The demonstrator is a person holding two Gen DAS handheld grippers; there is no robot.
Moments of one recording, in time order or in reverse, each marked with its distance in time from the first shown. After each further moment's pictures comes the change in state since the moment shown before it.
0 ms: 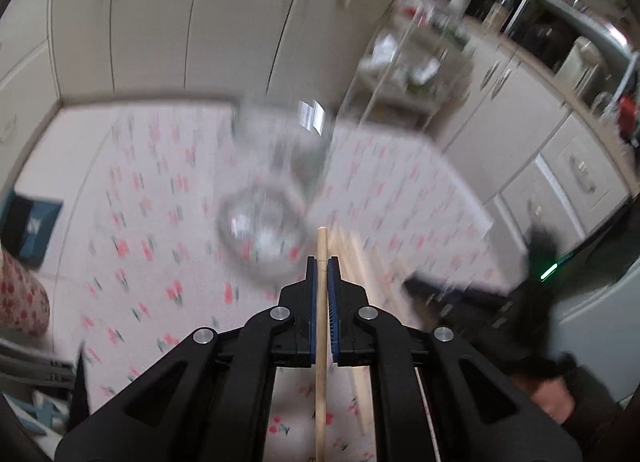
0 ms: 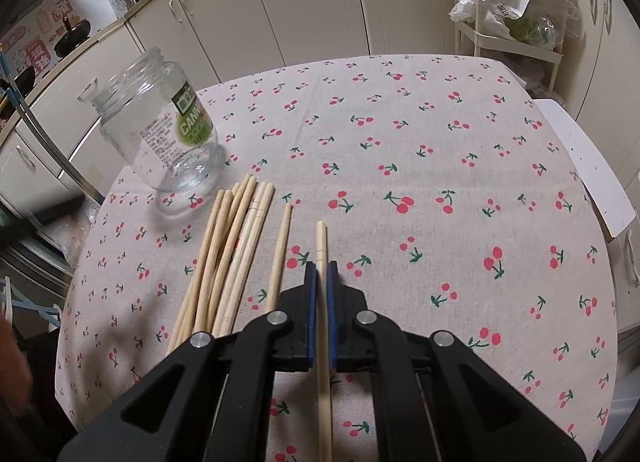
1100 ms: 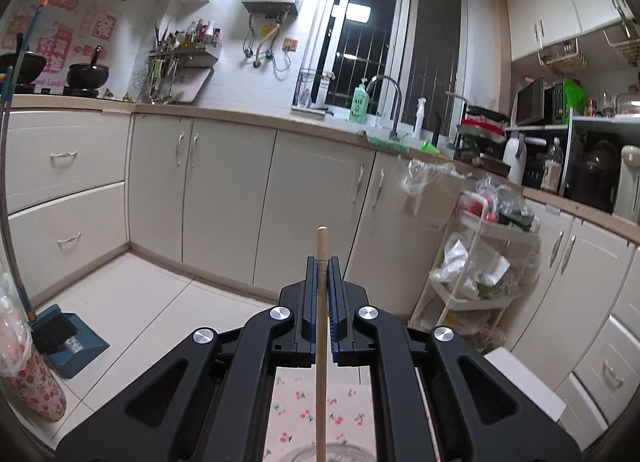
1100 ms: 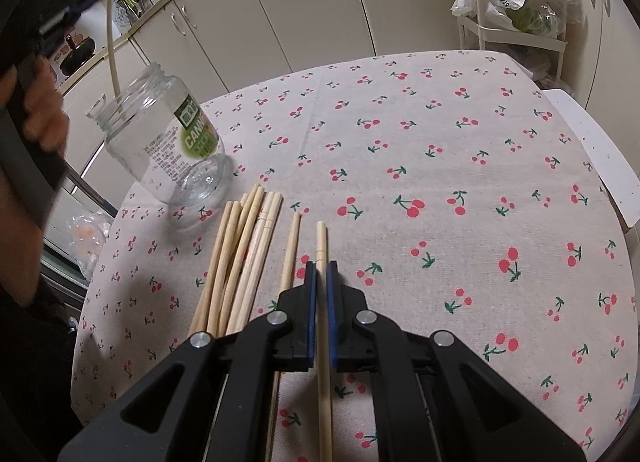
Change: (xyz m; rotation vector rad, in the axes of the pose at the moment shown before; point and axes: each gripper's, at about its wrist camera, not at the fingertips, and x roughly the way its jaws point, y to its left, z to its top) left arm -0.002 0.001 0.132 -0.038 -0.682 0.293; right arm 0.004 -0.005 0.004 0.042 -0.015 0.068
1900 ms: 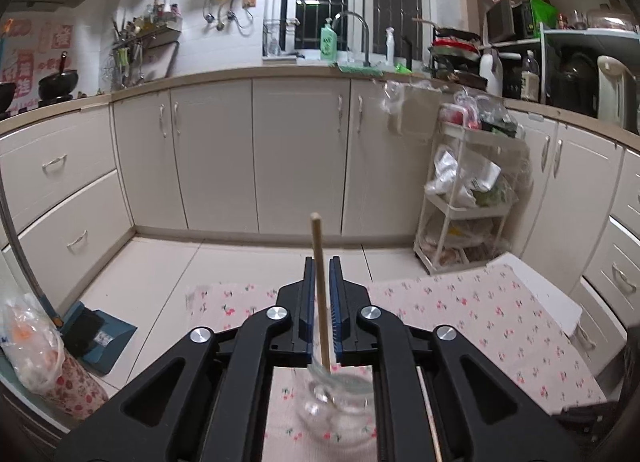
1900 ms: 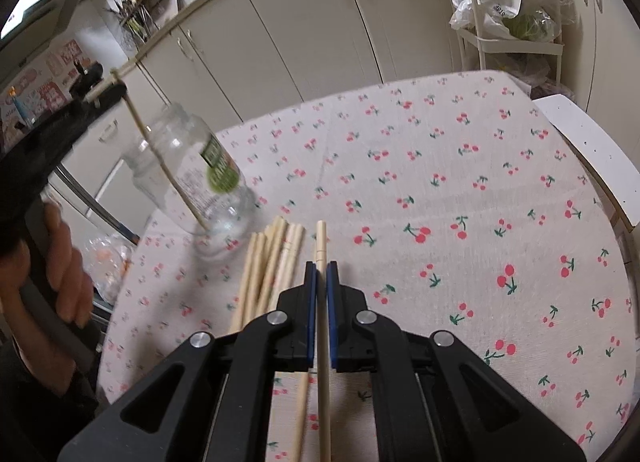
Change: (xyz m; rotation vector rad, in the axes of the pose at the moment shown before) left arm -0.050 0.007 -0.062 0.195 0.204 -0.023; right arm -0.028 0.007 0.011 0.050 -0.096 0.062
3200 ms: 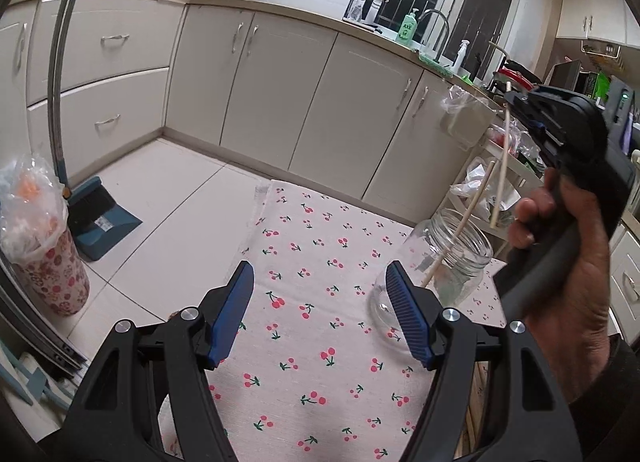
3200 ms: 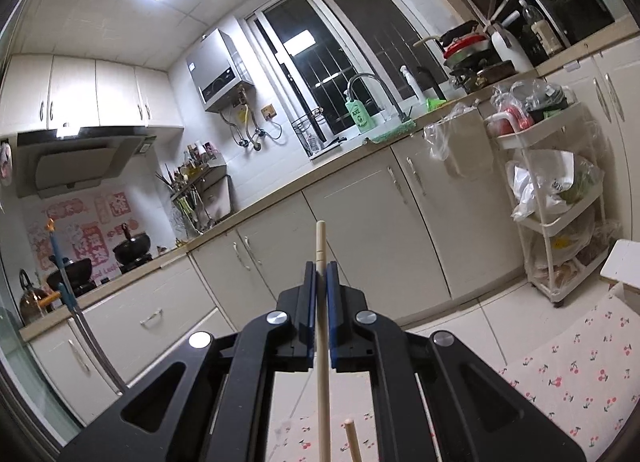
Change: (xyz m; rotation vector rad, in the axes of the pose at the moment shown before) left arm -0.042 0.118 -0.087 -0.363 0.120 -0.001; right arm 0.005 0.130 0.147 0.005 -0.743 0.131
